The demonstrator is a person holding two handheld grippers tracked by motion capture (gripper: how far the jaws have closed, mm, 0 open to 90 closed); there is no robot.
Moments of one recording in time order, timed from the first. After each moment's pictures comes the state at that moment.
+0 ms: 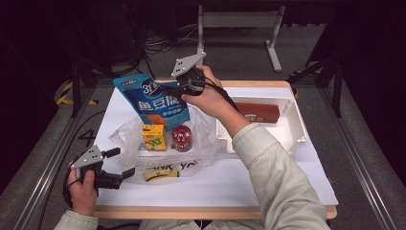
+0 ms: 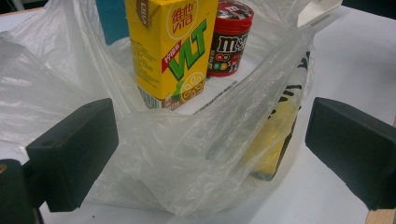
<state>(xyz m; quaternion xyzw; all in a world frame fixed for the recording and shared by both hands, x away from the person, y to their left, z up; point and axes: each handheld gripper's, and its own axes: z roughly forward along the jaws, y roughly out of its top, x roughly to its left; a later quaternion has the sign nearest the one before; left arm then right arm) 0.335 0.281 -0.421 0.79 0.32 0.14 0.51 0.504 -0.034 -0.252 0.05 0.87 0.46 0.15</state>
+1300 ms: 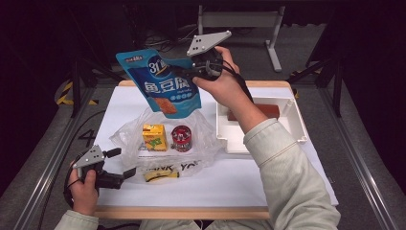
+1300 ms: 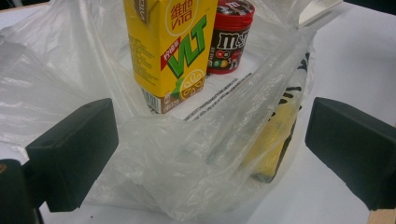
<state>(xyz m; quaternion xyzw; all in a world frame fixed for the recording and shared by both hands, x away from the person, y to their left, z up) 0.336 0.279 -0.421 0.79 0.32 0.14 0.50 0.483 -0.069 -0.189 0.07 0.83 0.51 0.20</state>
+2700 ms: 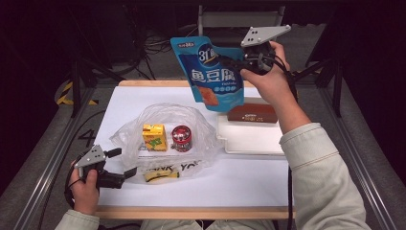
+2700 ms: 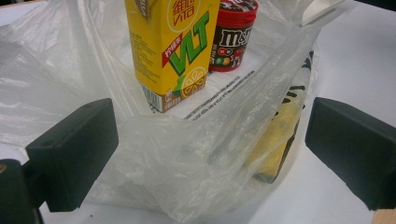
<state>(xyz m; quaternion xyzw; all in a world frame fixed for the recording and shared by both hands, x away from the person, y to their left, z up) 0.338 0.277 -0.423 0.79 0.33 0.14 0.50 0.479 -0.179 -0.174 0.16 0.82 0.49 0.25</state>
